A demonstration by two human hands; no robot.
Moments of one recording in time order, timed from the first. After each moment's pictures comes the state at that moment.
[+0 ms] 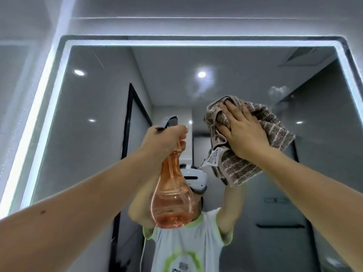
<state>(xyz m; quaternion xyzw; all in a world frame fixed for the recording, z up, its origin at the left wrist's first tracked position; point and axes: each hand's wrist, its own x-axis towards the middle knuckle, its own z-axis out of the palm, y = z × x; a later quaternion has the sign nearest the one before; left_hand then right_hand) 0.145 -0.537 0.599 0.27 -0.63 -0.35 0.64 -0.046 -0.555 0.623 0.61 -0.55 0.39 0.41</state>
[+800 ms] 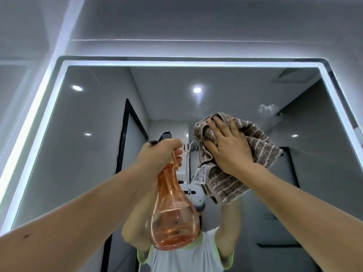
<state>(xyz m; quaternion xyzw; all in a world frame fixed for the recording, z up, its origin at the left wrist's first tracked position) 0.134 -0.534 0.609 0.28 -0.62 -0.38 0.62 -0.038 -0.554 0.626 0.62 -0.55 0.40 0.38</state>
